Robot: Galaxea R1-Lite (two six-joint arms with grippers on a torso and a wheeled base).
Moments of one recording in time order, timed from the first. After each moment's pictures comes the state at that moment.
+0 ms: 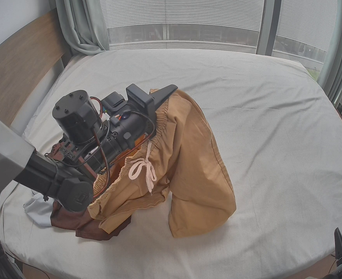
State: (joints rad) left arm -0.57 1.98 -0.95 -1.35 -0.24 -1.26; right arm -0.01 0.02 -0.02 0.00 -0.03 0.02
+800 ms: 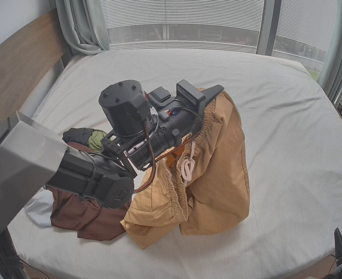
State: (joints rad) left arm -0.72 2.10 -1.22 -1.18 -0.22 -1.26; right arm -0.01 0.02 -0.02 0.00 -0.03 0.02
